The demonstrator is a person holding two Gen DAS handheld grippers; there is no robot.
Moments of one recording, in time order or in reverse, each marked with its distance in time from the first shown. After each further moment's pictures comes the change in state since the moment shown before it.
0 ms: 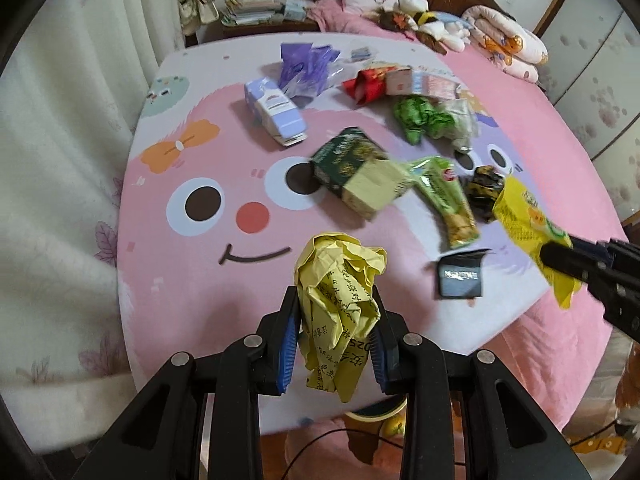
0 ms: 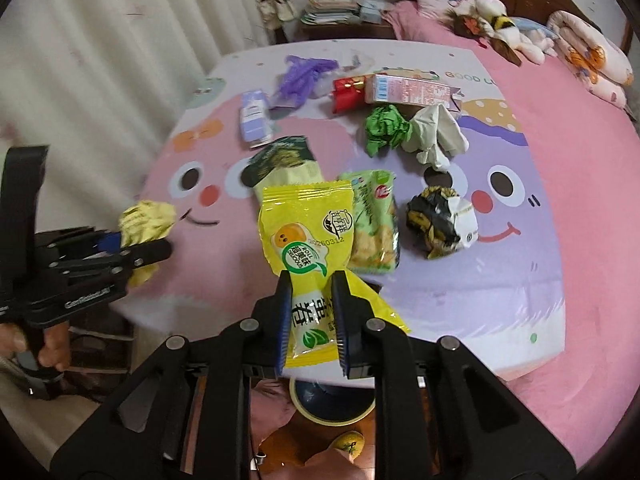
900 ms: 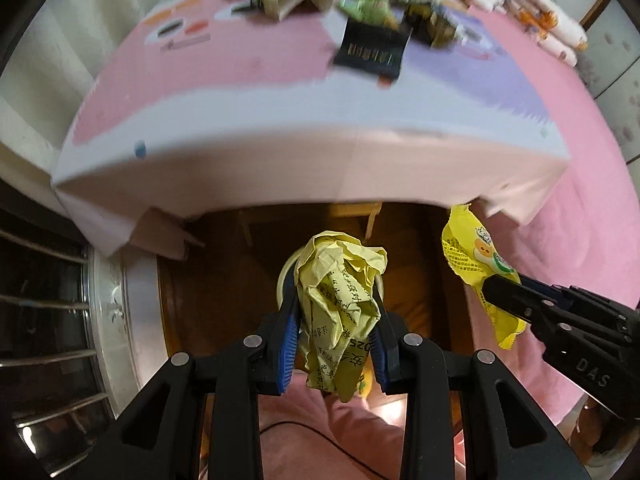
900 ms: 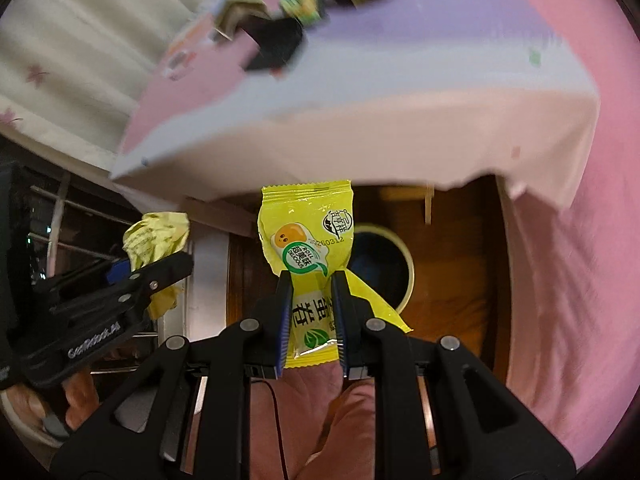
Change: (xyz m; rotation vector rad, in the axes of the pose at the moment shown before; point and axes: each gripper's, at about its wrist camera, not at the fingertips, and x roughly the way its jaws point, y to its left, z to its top) left arm 0.043 -0.158 -0.223 -0.147 0.155 0.114; right arm 0.029 -0.090 -0.245 0.204 0.181 0.179
